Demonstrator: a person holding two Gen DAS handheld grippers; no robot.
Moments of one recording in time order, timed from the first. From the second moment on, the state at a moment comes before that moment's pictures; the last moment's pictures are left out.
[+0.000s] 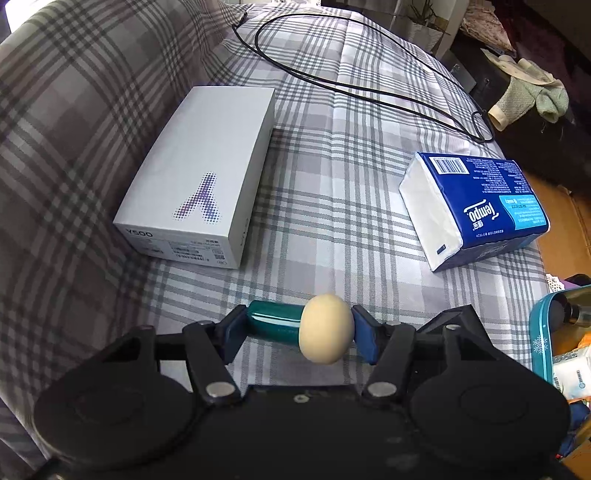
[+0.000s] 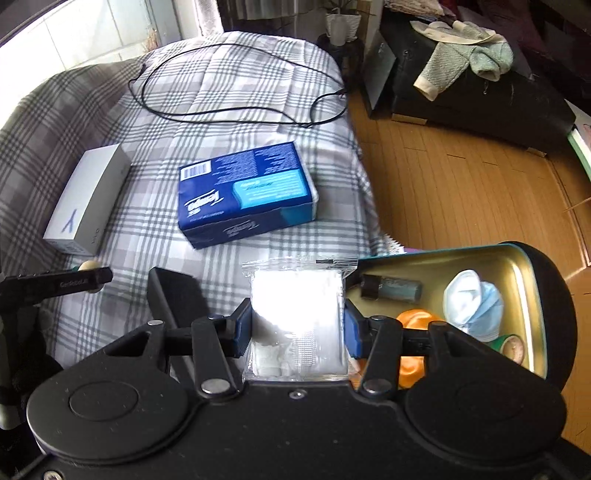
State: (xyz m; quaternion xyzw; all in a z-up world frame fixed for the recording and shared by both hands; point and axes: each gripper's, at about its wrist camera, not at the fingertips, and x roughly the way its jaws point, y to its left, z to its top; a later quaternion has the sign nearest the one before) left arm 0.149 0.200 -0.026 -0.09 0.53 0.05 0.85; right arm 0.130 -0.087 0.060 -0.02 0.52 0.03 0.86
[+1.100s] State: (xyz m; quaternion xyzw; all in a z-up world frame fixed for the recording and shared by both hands) left arm 0.149 0.142 0.013 0.03 0.50 0.08 0.86; right arm 0.184 -0.258 0.046 -0.04 0.55 -0.03 0.83
